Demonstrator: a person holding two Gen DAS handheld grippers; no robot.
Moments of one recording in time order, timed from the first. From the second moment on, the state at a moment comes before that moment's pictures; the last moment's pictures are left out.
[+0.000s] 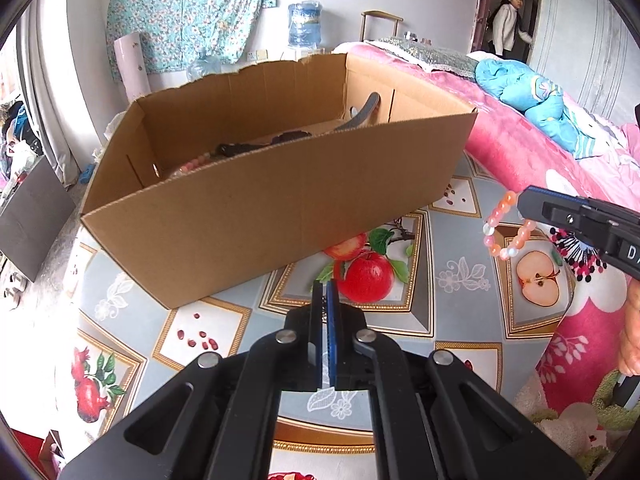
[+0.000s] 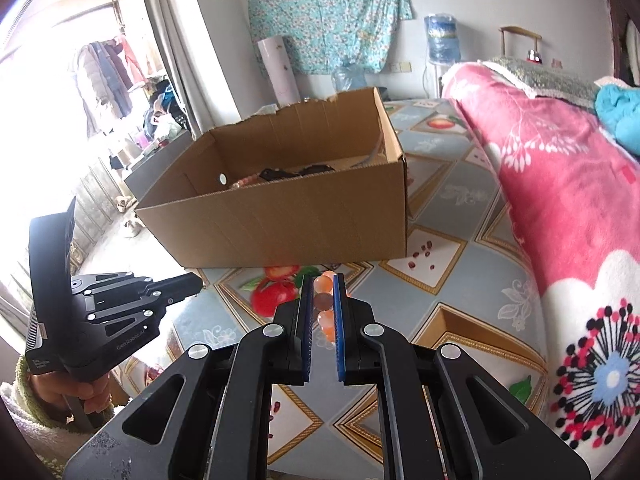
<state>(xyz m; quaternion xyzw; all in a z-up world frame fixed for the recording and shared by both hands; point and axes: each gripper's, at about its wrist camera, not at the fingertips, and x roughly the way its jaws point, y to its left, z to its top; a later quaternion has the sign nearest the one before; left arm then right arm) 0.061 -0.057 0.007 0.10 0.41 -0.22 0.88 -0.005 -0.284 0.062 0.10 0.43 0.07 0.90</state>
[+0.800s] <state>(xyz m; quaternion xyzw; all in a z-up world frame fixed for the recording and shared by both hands) 0.118 -0.028 0.113 0.03 0.33 -0.30 0.90 0.077 -0.257 0.143 0.07 0.32 0.19 0.93</state>
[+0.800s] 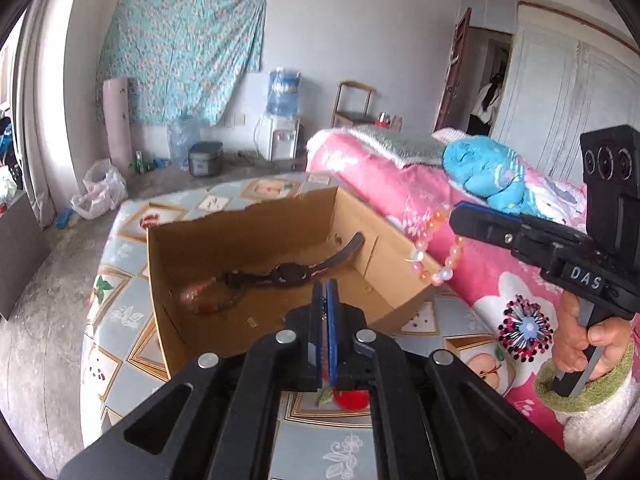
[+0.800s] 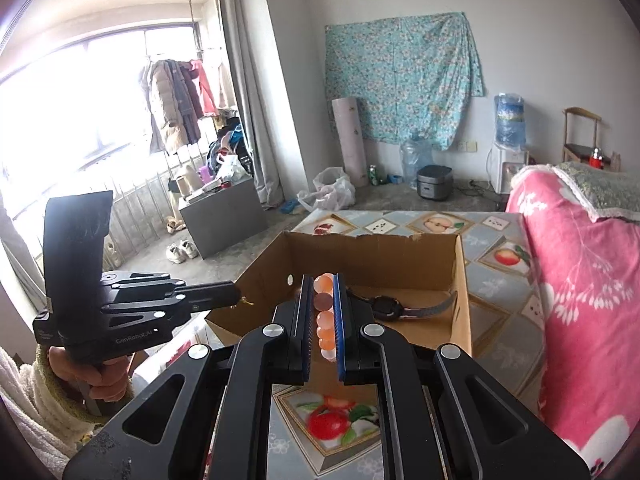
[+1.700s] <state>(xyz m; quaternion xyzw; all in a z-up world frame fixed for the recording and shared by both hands) 0.176 0.041 0.076 -0.02 0.39 -0.23 0.89 0.179 -0.285 0.085 0.15 0.47 0.25 0.83</state>
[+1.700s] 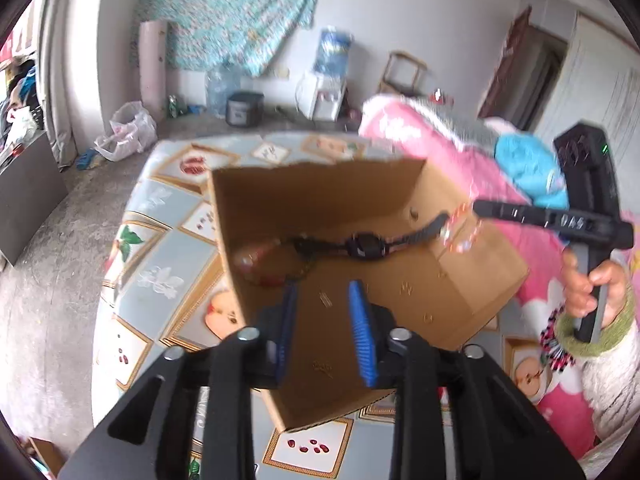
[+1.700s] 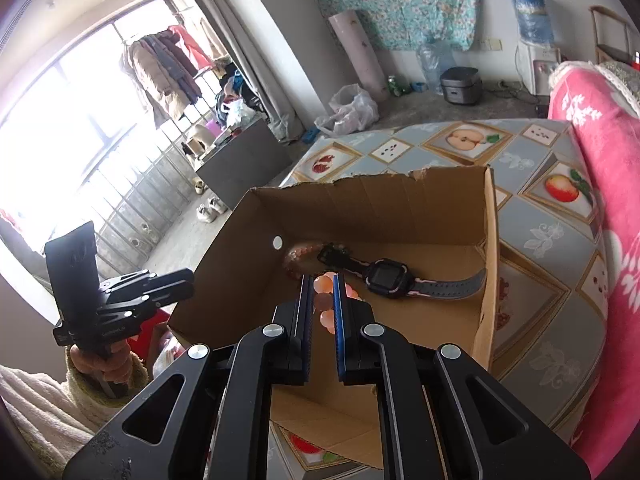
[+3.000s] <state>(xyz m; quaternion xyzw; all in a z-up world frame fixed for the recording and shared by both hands) 0.082 0.070 0.106 -0.04 0.28 -0.15 0.95 0.068 -0.246 0.140 0.14 0.41 0.21 0.88</state>
